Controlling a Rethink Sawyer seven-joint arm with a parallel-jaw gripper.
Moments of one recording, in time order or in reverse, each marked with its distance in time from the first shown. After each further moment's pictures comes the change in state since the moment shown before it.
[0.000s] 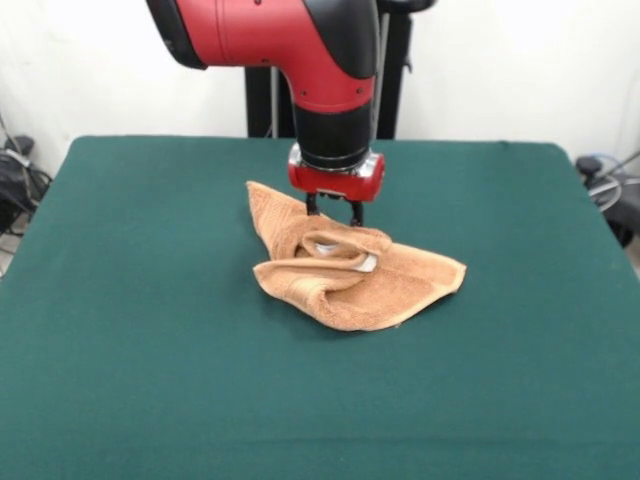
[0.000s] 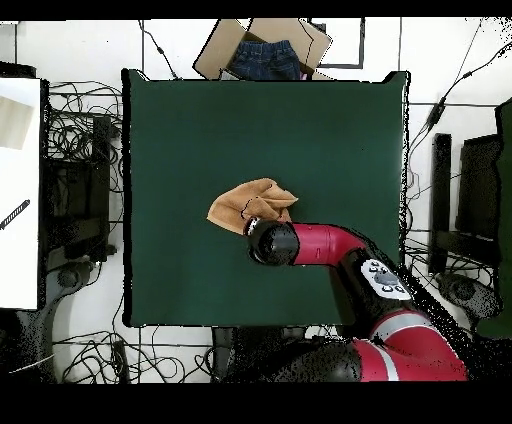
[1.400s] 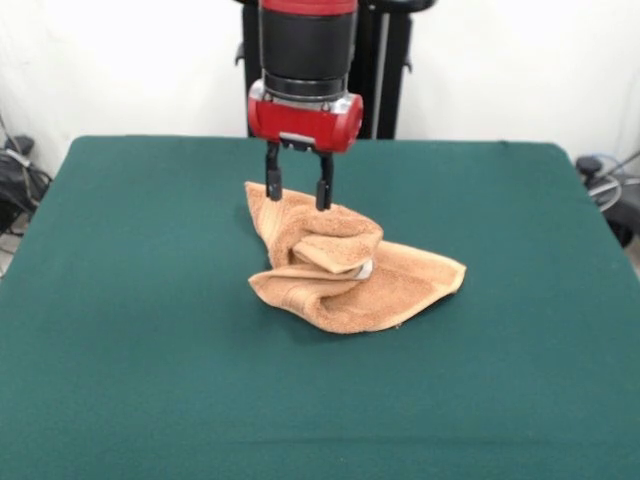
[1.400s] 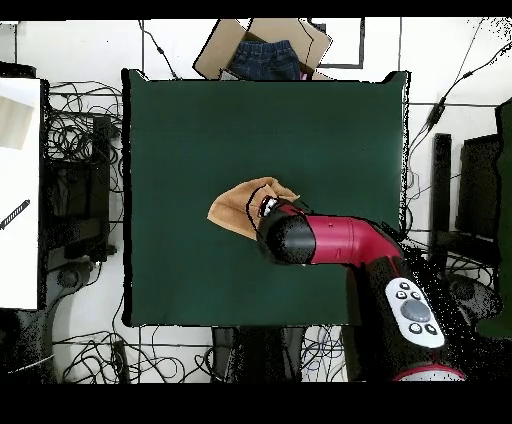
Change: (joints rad) arm -0.008 -0.235 0.003 0.016 -0.001 0.010 0.000
